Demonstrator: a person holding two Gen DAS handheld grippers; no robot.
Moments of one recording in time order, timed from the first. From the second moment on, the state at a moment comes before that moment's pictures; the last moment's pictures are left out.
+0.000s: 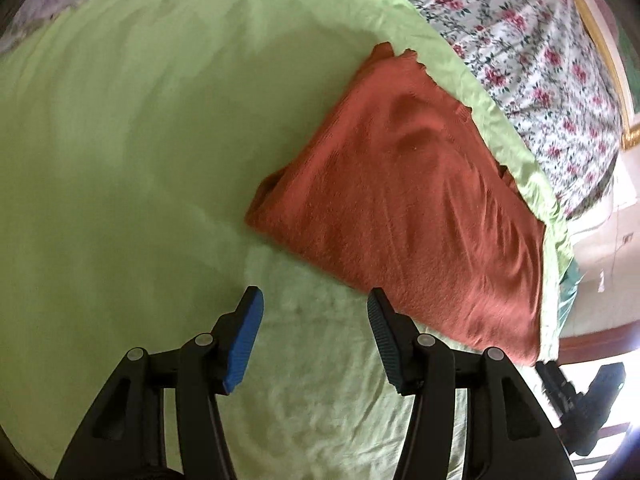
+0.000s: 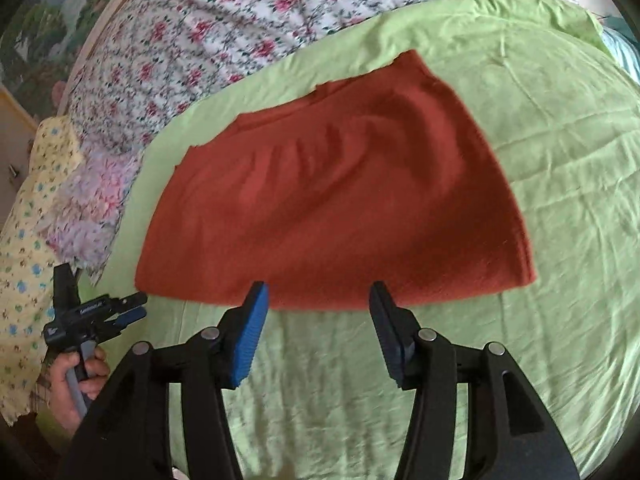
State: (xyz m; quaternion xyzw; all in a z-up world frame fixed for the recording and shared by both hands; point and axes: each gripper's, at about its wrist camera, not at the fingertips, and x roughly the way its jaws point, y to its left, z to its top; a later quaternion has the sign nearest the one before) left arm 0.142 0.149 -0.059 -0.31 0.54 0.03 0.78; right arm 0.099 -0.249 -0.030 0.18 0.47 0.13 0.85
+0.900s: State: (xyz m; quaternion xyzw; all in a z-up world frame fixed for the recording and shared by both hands) left arm 0.218 0.112 -0.043 -0.35 0.46 0.02 0.81; right arm 0.116 -0.267 -0.032 0.21 0.47 0.13 0.85
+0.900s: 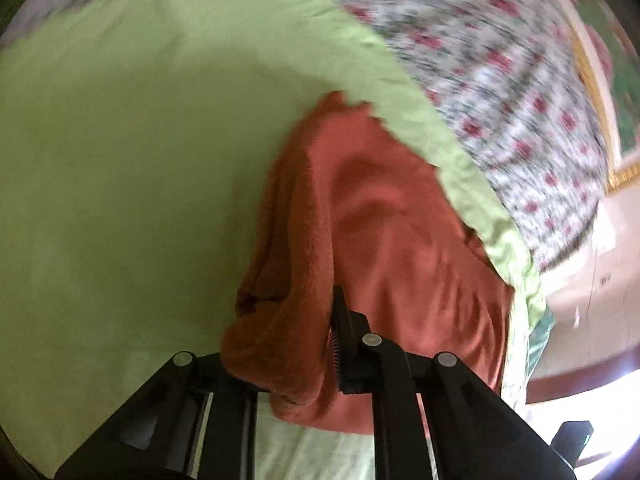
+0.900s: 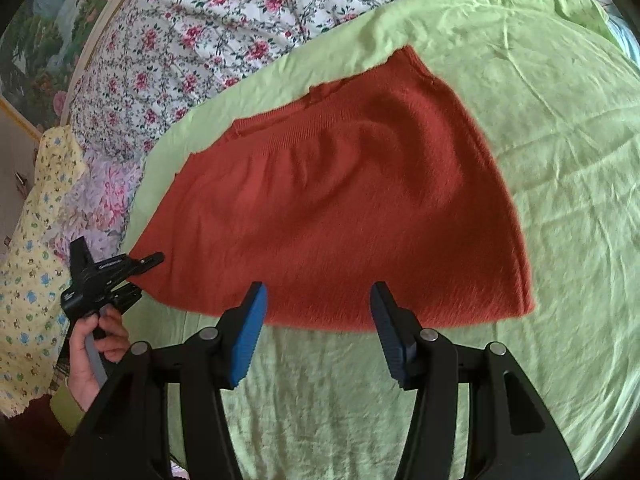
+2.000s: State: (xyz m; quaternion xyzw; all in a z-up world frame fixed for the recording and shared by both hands) left arm 0.244 -0.081 -0.034 -0.14 0.52 -0.15 0.83; right arm 0.326 -0.184 -0.090 0.25 0.56 0.27 0.74
